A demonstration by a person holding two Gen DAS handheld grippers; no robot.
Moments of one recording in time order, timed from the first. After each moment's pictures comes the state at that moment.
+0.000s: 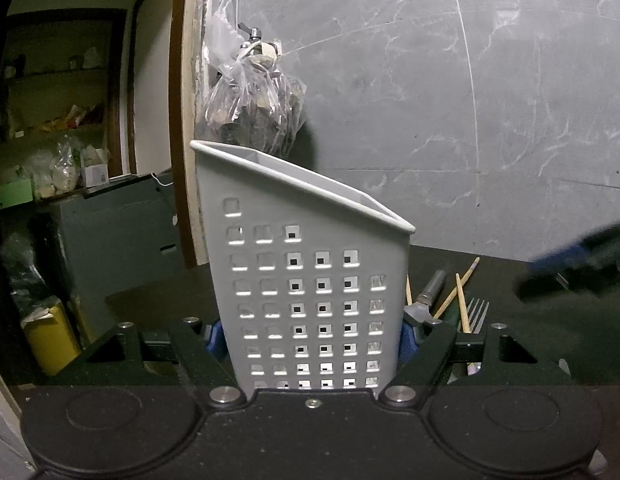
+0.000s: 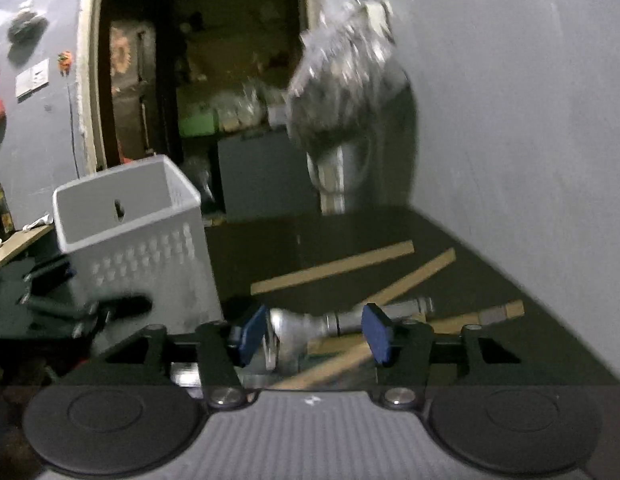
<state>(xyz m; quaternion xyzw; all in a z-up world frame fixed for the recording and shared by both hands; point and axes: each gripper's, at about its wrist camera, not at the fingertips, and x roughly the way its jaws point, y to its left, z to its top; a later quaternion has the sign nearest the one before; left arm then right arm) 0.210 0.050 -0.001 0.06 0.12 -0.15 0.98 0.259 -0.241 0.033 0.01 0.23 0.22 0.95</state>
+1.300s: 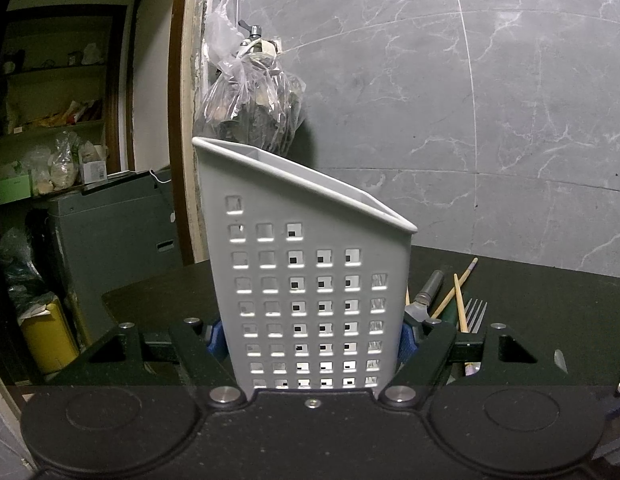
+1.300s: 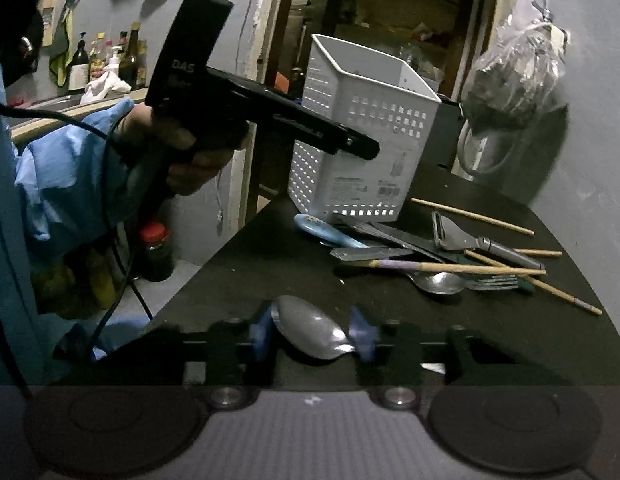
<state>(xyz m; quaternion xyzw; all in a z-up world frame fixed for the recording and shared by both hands) 0.212 0.049 0.001 0.05 0.13 -0.15 0.98 0.132 -0.192 -0.019 -0.19 0.22 0.38 0.88</state>
